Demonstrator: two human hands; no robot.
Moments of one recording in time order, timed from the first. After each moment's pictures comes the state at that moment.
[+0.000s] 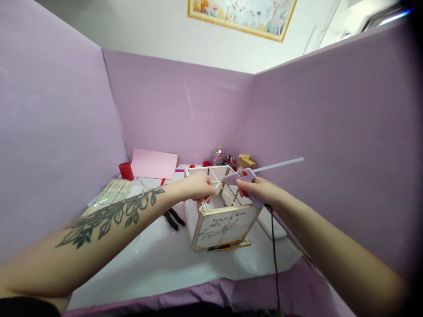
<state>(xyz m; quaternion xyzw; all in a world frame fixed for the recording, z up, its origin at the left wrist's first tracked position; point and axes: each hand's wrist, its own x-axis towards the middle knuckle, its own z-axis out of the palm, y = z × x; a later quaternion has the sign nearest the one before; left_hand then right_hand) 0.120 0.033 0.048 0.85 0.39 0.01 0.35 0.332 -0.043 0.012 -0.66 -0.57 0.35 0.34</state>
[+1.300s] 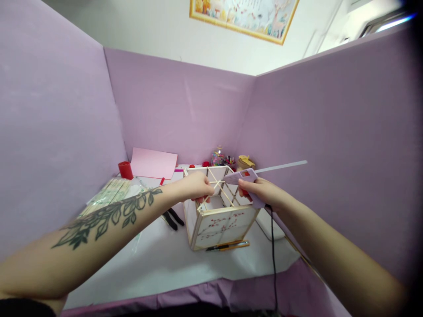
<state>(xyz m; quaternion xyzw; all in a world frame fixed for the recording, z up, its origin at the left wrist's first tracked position) 0.114 0.032 0.047 0.83 0.40 0.04 0.40 0.331 -0.048 0.016 -0.64 -0.55 0.38 0.38</state>
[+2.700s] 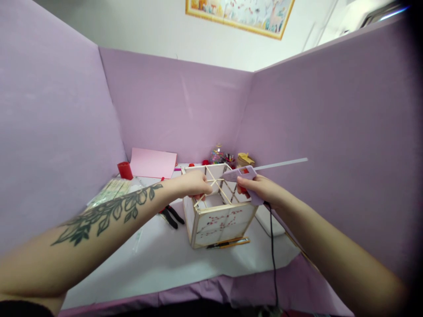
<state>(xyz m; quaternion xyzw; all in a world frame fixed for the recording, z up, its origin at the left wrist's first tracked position) 0.119 0.044 0.042 0.86 0.40 -0.01 0.33 0.334 -0.048 0.011 -0.62 -0.55 0.38 0.40</state>
